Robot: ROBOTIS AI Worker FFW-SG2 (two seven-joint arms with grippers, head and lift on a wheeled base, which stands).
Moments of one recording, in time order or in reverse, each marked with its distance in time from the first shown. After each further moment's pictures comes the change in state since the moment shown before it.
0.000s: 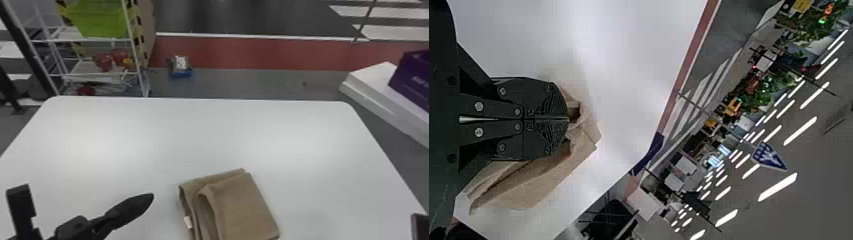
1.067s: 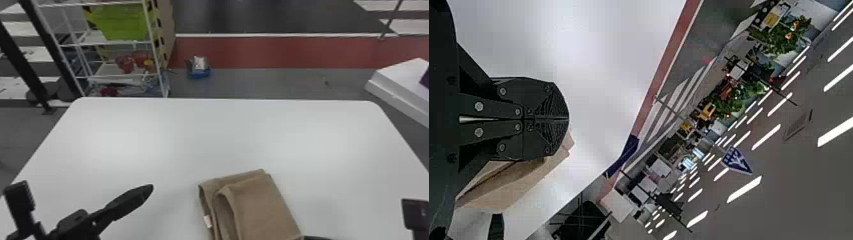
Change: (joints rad) left arm -0.011 -0.001 0.117 0.008 0.072 0.020 -0.036; right arm -0.104 0.000 0.173 0.067 0.308 -0.060 -0.148
